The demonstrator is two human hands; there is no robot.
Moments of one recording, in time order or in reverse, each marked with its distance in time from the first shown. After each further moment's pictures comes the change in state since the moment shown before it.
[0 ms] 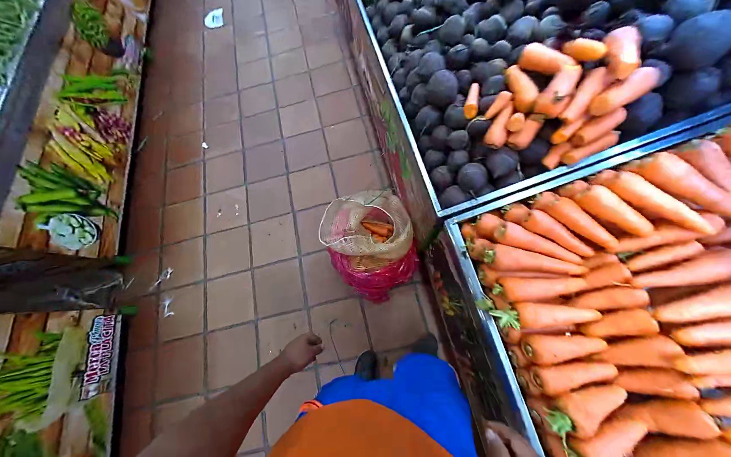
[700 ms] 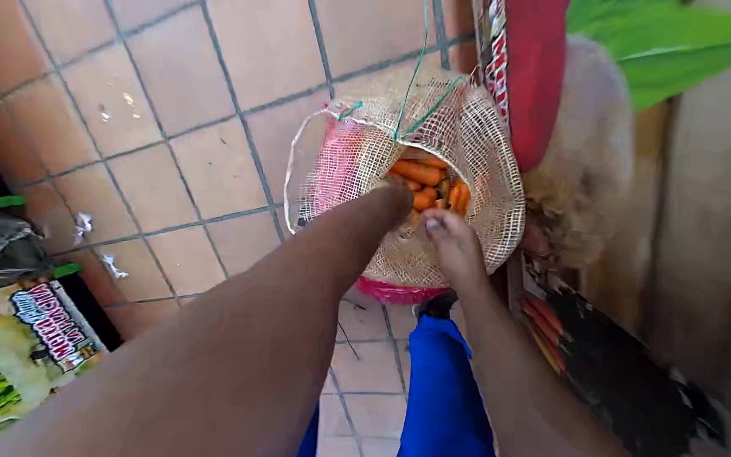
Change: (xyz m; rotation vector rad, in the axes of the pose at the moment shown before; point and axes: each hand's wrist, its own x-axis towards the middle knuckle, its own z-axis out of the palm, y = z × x) left_hand 0.583 0.271 -0.144 1.163 -0.138 0.421; right_hand 0.630 -0.039 0.408 0.203 -0.398 0.205
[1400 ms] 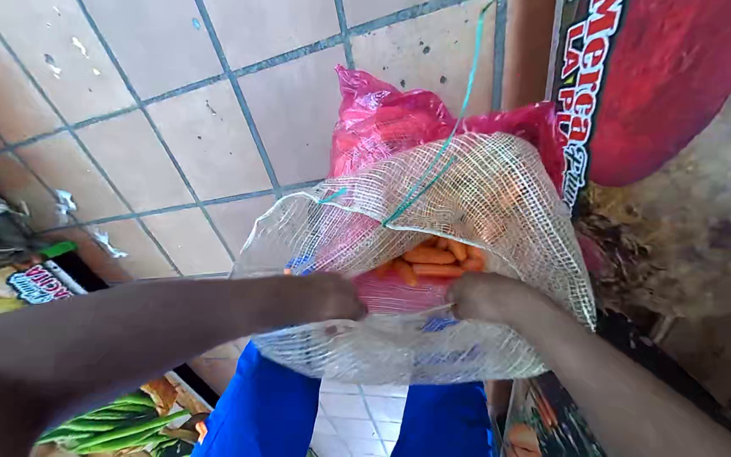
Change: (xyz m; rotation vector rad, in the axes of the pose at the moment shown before) left_hand -0.192 -0.069 0.077 -0.282 -0.517 0.444; right_hand 0.019 -0.003 0.018 -1.030 -1.223 0.253
